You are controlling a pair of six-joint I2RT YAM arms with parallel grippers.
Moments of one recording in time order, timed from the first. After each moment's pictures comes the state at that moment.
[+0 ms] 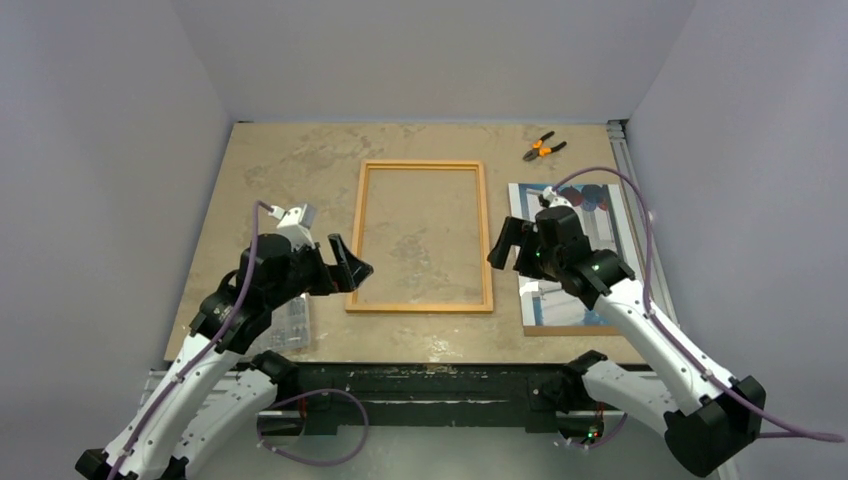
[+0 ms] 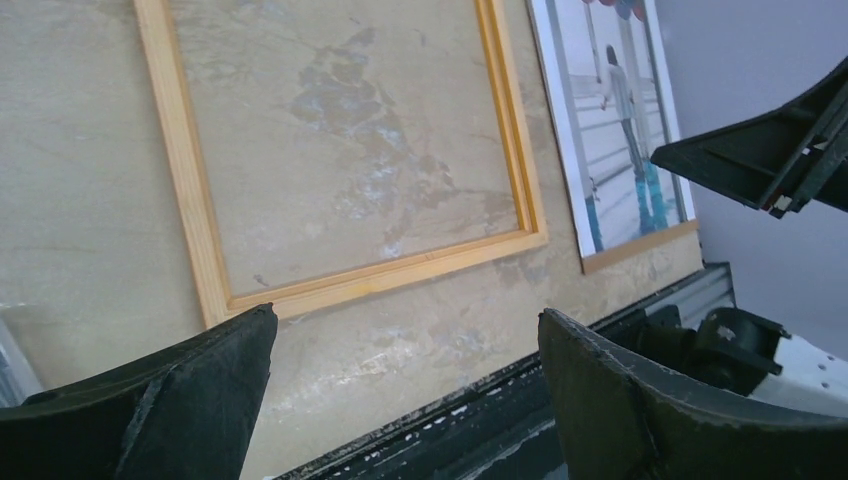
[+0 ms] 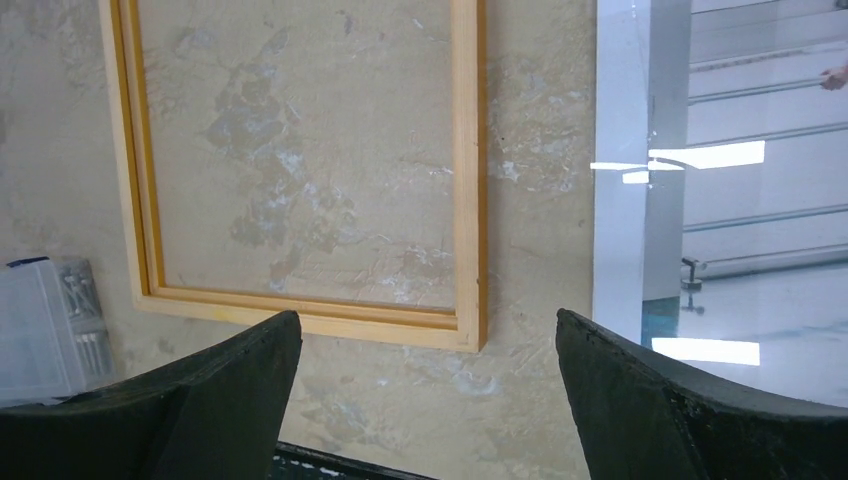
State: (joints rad) left arm -0.49 0.64 0.78 -0.65 0.09 -0.62; right arm 0.48 0.99 0.85 -0.64 0.06 0.65
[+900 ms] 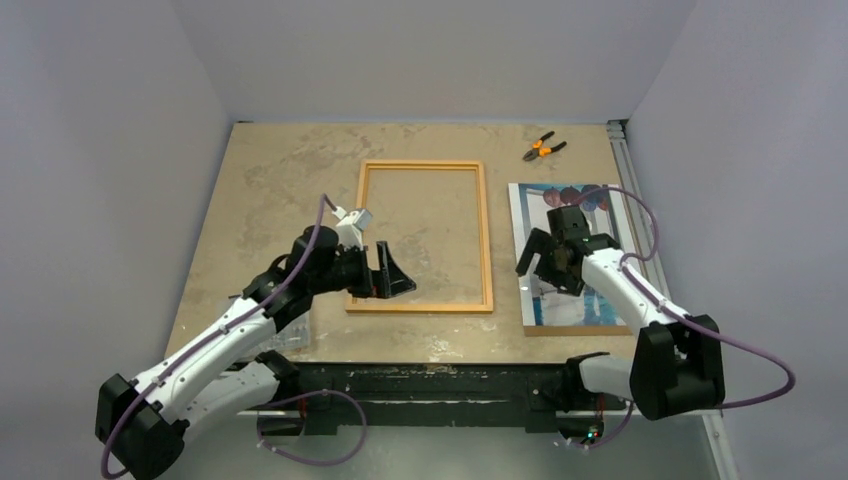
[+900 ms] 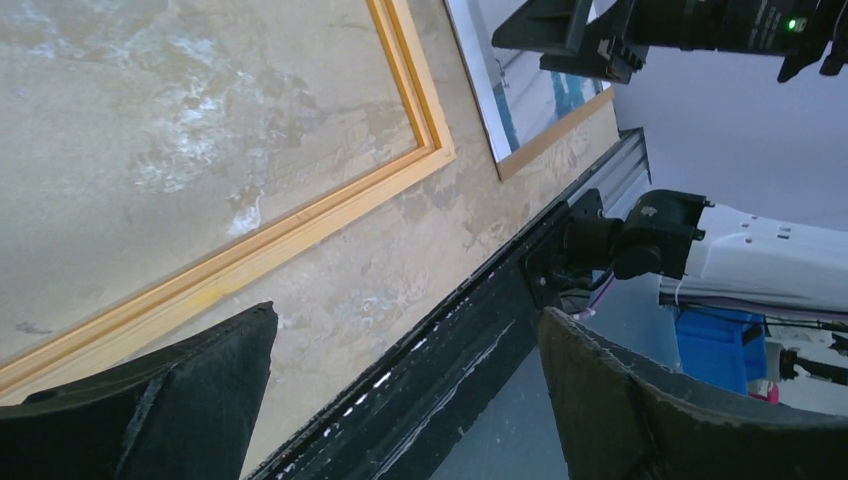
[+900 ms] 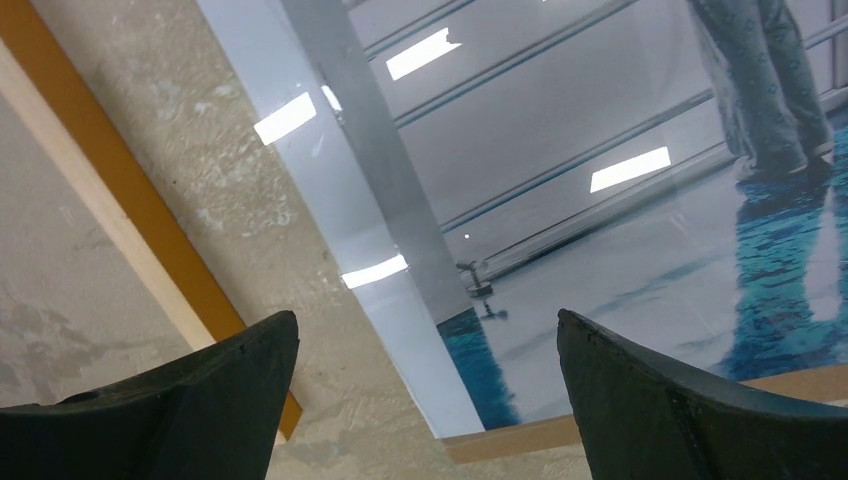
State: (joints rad) left arm -0.60 0.87 0.66 -0.32 0.37 -0.70; right arm 0.22 1.24 0.76 -0.68 0.11 0.61
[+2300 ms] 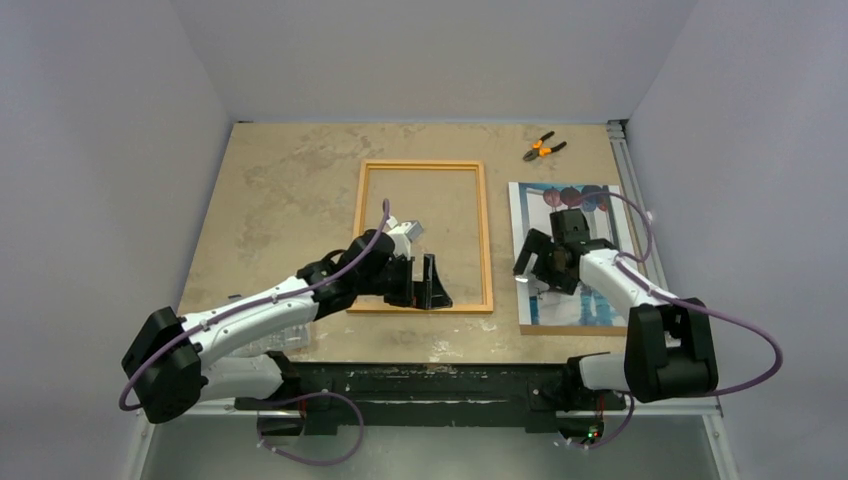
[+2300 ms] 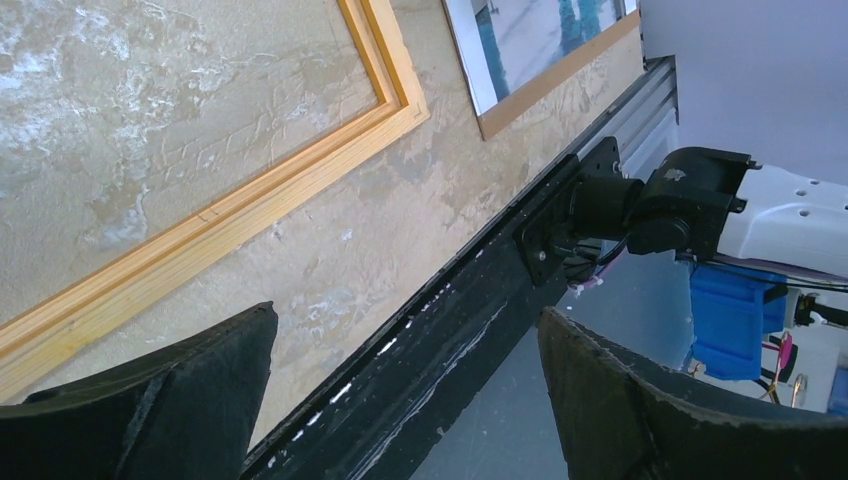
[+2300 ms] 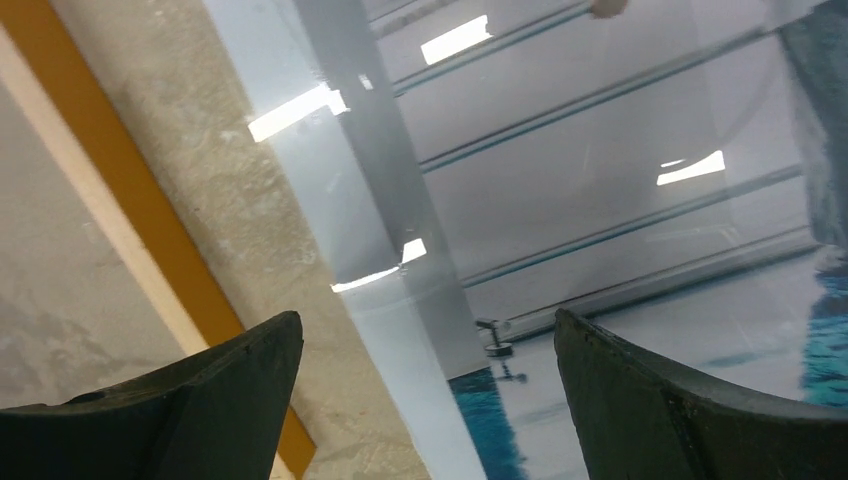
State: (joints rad) left arm -0.87 1.19 0.74 -0.18 0.28 -0.78; right arm 0.13 1.35 0.69 -0.51 -0.02 0.56
